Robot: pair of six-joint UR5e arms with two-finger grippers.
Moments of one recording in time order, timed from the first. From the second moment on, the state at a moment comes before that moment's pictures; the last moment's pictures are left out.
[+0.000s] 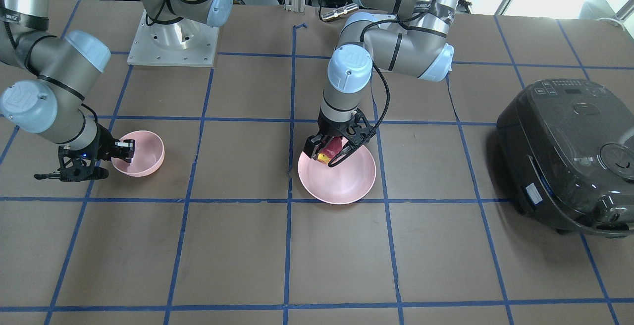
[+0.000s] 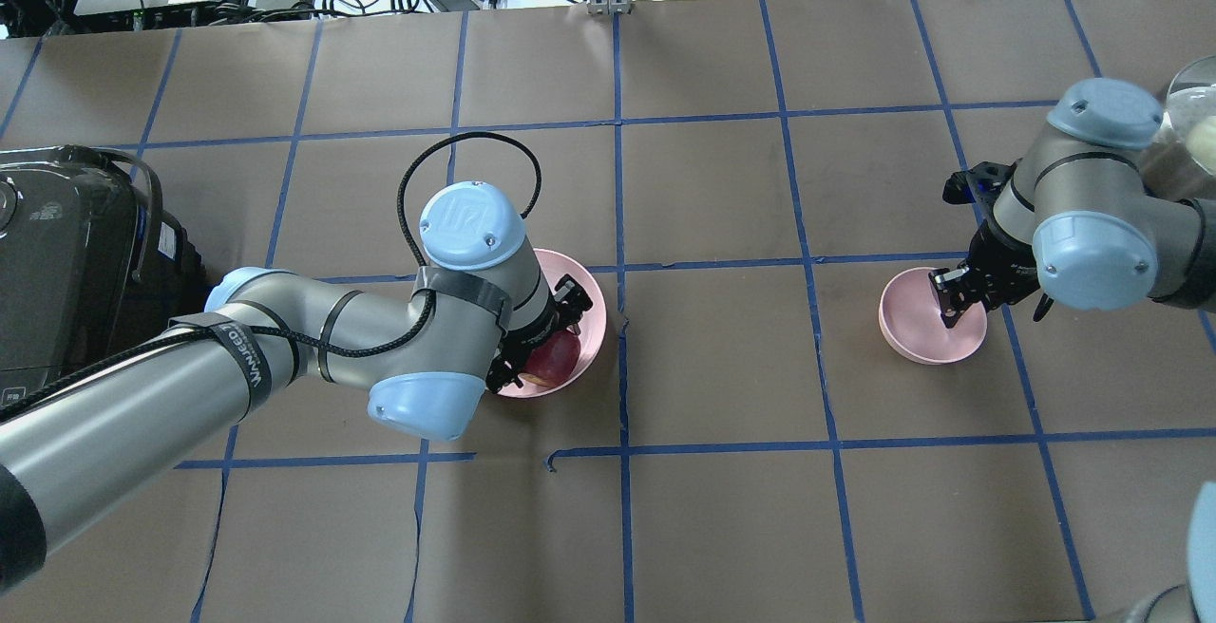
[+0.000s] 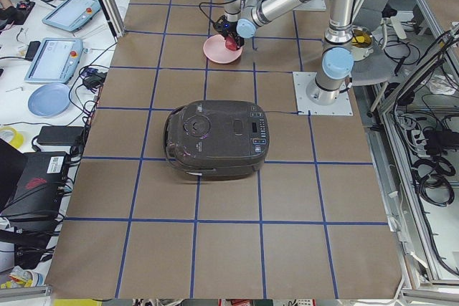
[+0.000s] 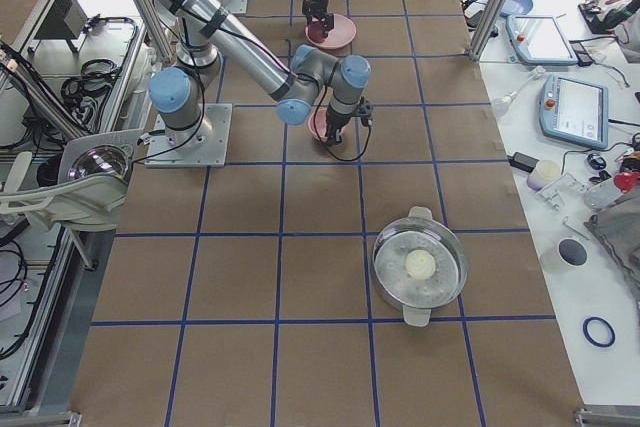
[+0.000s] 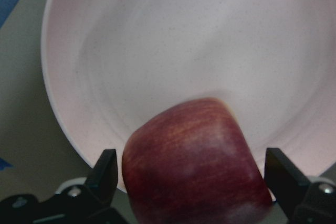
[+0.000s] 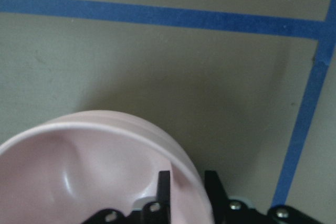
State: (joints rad) left arm -1.87 -1.83 -2.09 -0.79 1.51 -1.04; right arm 1.21 -1.32 2.05 -2.13 -1.62 -0.44
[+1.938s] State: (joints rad) left arm -1.89 -1.84 -1.75 -1.06 1.39 -1.14; right arm 1.62 -1.31 2.00 -2.09 -1.33 -0.06
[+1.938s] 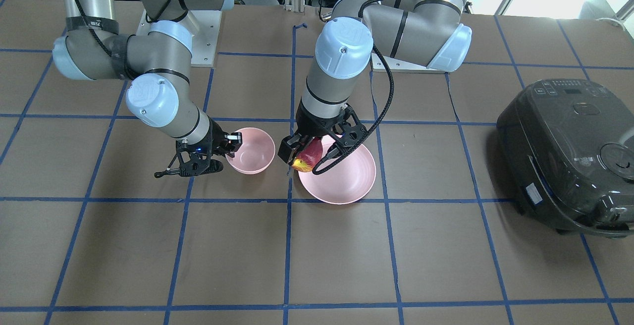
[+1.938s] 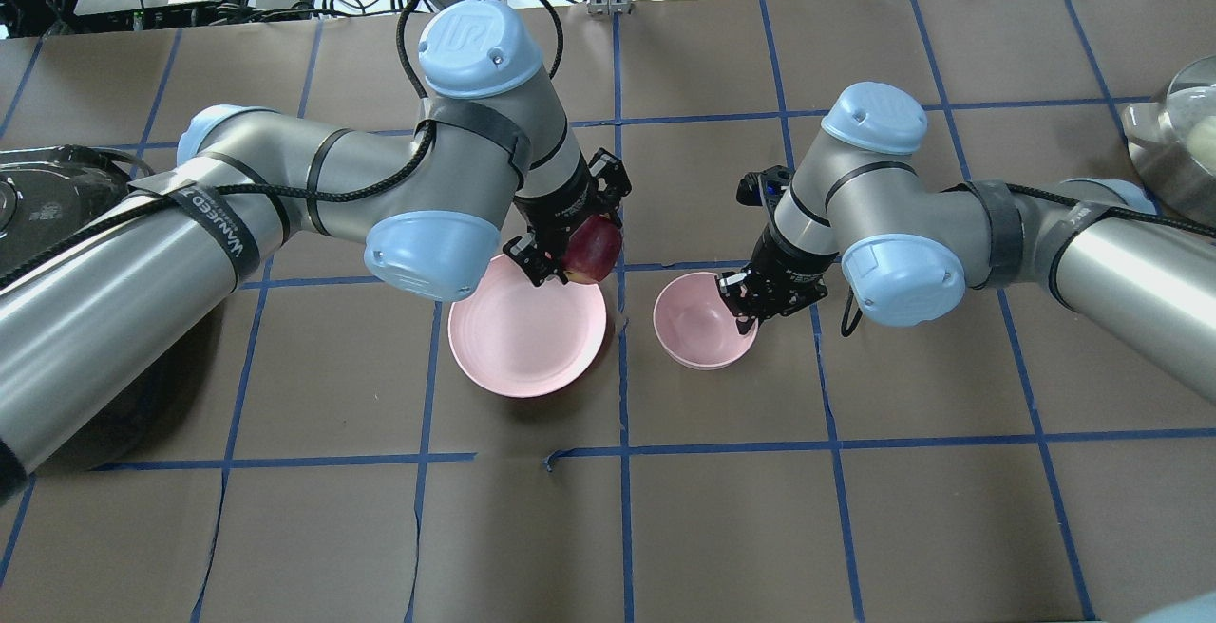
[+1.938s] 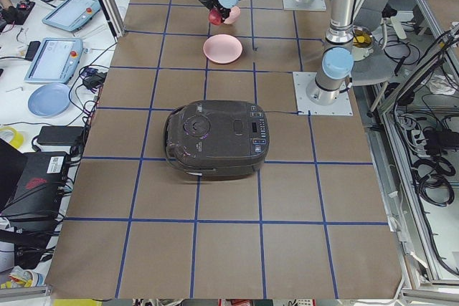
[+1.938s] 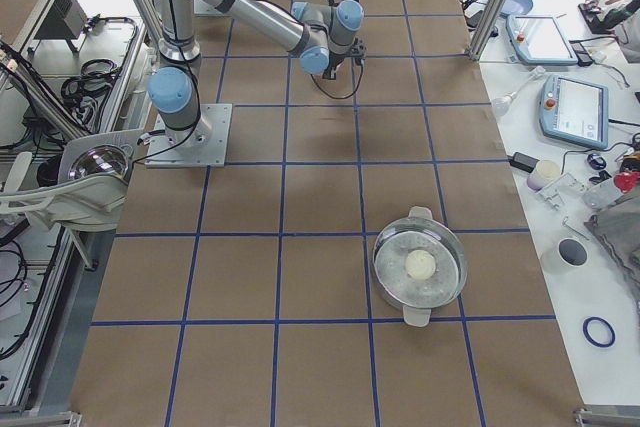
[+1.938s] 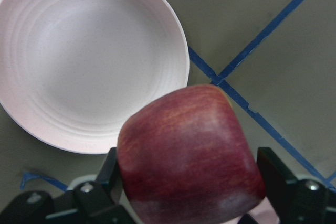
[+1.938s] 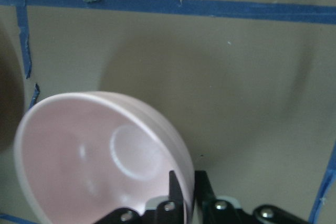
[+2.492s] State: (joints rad) left arm -1.95 -1.89 -1.74 -1.04 1.25 -1.32; right arm 1.56 -1.33 1.89 -2.03 -1.43 -0.07
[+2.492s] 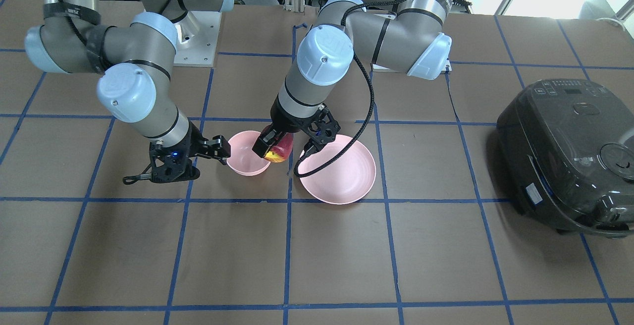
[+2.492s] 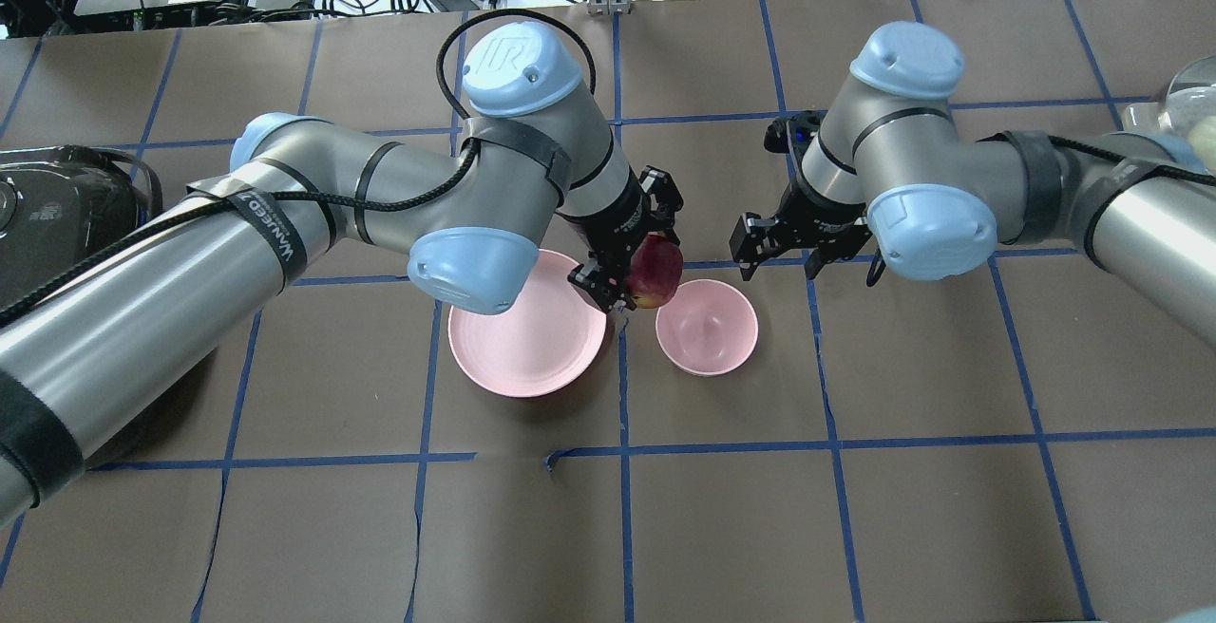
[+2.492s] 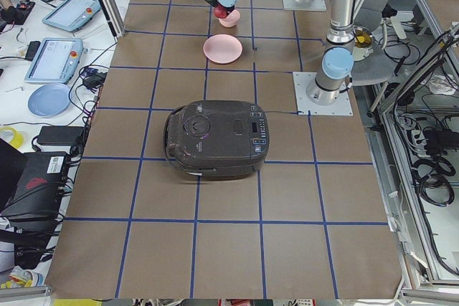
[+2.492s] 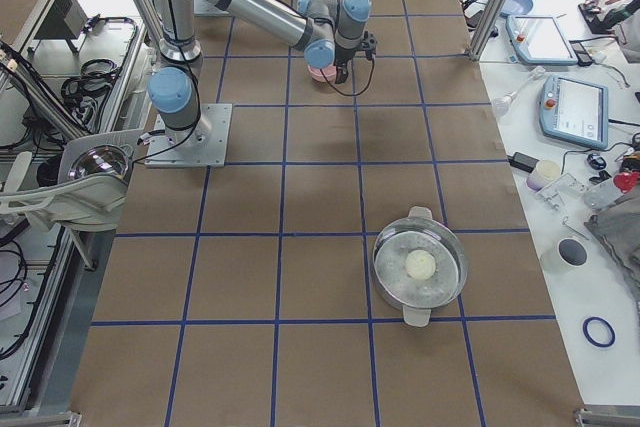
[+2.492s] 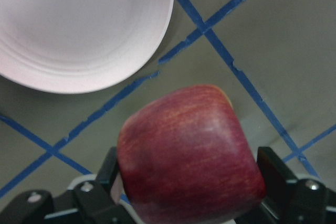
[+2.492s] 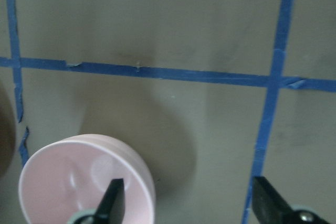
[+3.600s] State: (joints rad) left arm -2.04 -2.05 -1.74 -0.89 1.24 -1.44; right arm 1.39 -1.46 1.65 -1.66 -1.61 -0.11
